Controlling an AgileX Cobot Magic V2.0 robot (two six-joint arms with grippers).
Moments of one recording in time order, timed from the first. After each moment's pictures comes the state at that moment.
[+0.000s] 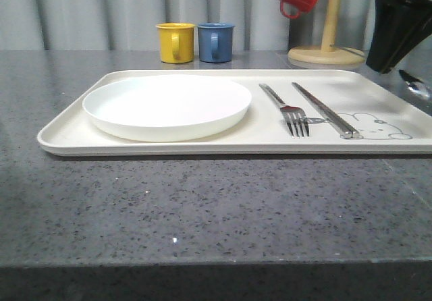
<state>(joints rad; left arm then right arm) -0.57 0.75 -0.91 -0.07 0.93 0.21 0.08 1.72 -1.50 0.27 1.15 -0.06</state>
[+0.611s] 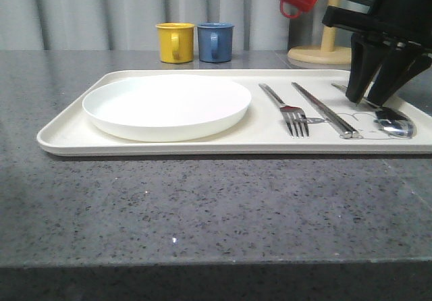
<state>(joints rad) -0.57 0.75 -0.91 -0.07 0.93 0.21 0.08 1.83 -1.50 0.27 1.09 0.04</state>
